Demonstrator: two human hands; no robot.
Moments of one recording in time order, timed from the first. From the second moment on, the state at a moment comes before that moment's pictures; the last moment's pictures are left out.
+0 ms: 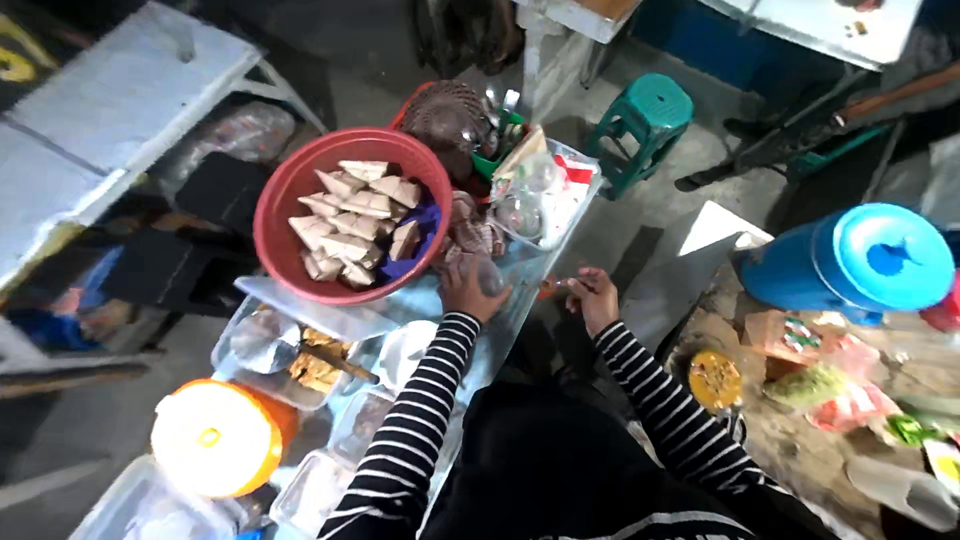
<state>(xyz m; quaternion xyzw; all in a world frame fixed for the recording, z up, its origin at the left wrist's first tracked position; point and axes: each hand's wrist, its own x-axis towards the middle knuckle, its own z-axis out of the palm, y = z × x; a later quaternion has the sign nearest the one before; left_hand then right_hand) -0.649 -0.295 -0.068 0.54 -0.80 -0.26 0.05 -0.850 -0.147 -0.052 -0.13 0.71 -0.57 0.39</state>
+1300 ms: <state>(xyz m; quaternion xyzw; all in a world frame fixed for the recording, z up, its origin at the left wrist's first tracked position) -0.660 -0.310 -0.095 0.50 -0.82 -0.23 -0.16 -0.830 -0.106 -0.087 -0.29 0.80 -0.42 0.31</state>
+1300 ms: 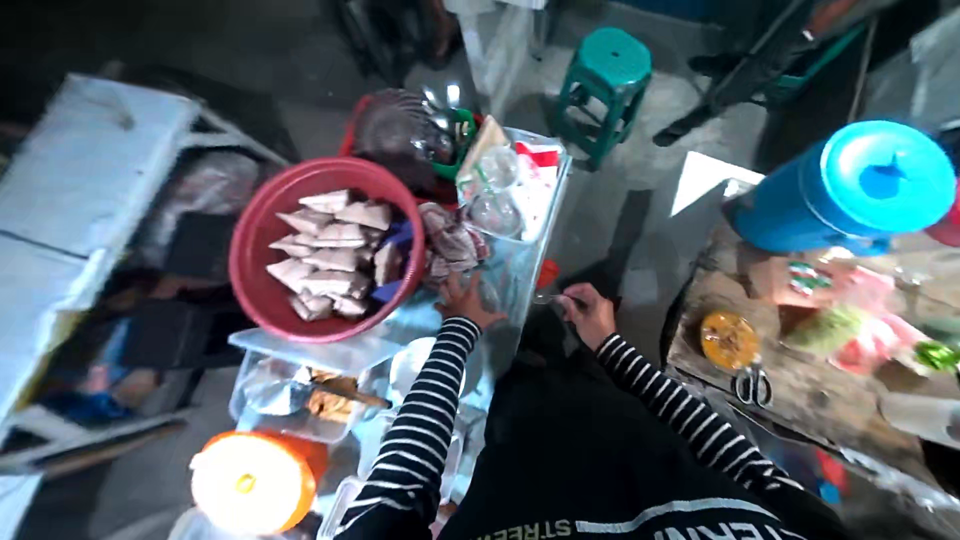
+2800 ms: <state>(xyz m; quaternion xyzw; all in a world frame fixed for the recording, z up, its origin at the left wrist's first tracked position) -0.716 -0.299 -0.069 0.67 -0.68 -0.25 -0.18 -0.950 -0.290 -0.038 -0.73 0.51 -0.32 0.32</state>
